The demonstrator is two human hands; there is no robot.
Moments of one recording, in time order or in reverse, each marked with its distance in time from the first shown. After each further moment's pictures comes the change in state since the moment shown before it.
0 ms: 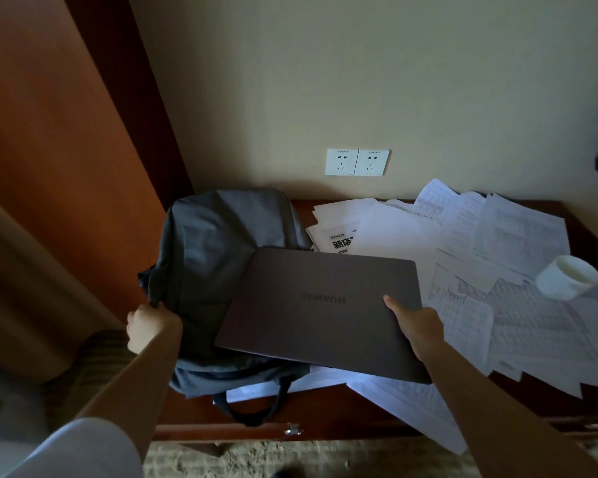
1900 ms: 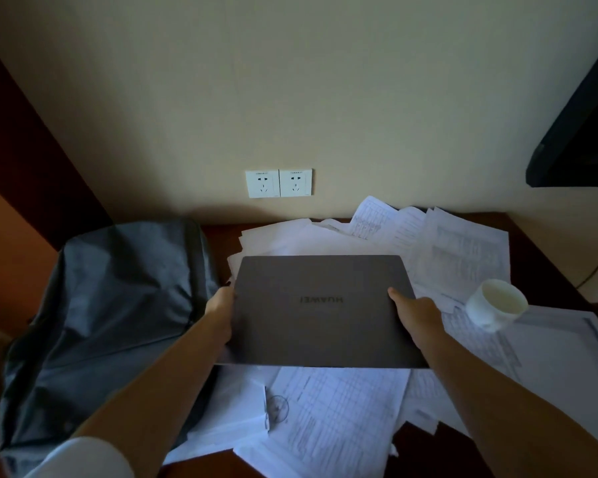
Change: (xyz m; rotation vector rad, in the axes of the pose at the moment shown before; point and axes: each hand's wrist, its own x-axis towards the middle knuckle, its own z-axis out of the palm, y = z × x) left_hand -0.187 0.205 0.147 -0.591 -0.692 -0.180; right_hand 0.184 -0.016 -0.137 -0.119 0.009 0.019
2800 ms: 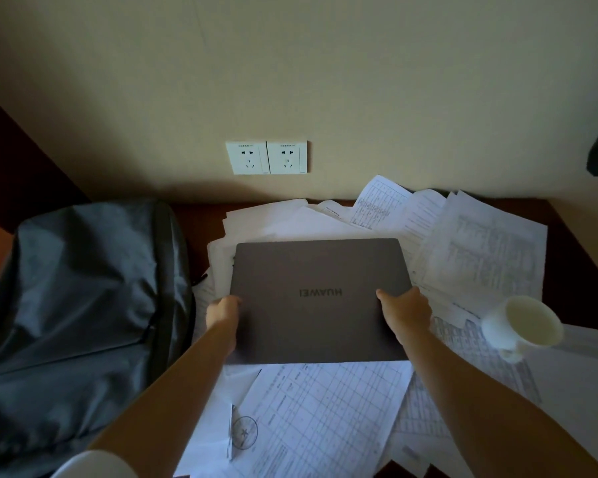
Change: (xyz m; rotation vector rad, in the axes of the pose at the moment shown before) left_hand 0.029 -0.031 0.070 0.020 0.239 -0.010; right_hand 0.089 0.000 0.042 -0.161 0.061 -0.064
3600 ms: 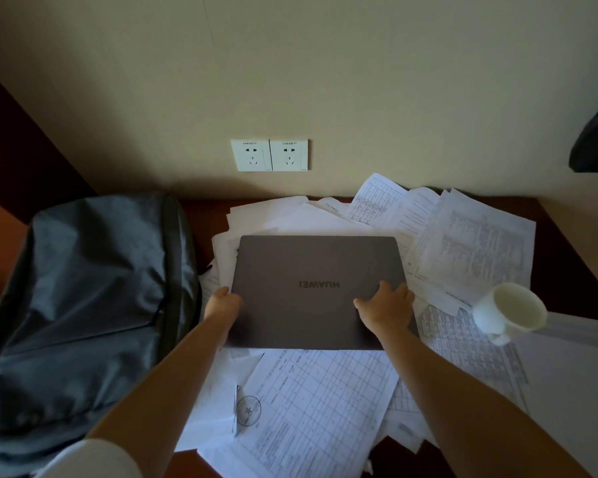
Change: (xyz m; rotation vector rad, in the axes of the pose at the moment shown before) left_hand -0.015 0.002 -0.024 0.286 -0.149 0.156; right_hand -0.040 0.002 0.012 -0.434 -0.028 -0.240
